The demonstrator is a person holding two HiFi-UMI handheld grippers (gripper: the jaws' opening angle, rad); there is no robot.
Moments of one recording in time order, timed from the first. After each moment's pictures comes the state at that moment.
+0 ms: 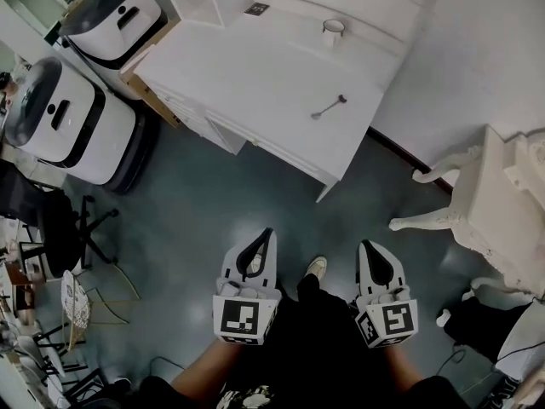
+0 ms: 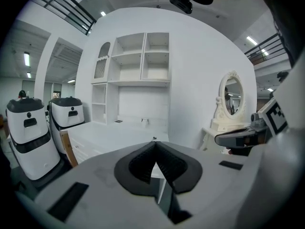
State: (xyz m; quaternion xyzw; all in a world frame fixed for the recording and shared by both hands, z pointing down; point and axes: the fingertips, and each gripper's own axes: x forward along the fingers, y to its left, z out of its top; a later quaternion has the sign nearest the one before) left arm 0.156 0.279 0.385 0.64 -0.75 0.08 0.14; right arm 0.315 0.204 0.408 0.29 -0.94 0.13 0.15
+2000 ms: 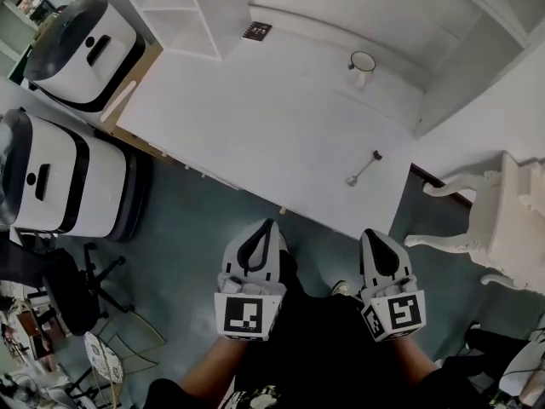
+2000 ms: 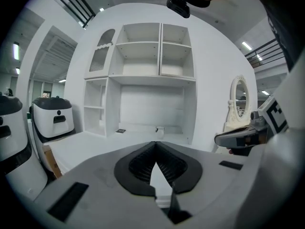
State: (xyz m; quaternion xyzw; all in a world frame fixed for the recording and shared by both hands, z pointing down) left arm -0.075 0.118 0.392 0.68 -0.72 0.06 0.12; right arm 0.085 0.063 0.412 0.32 -0.93 0.11 0.16
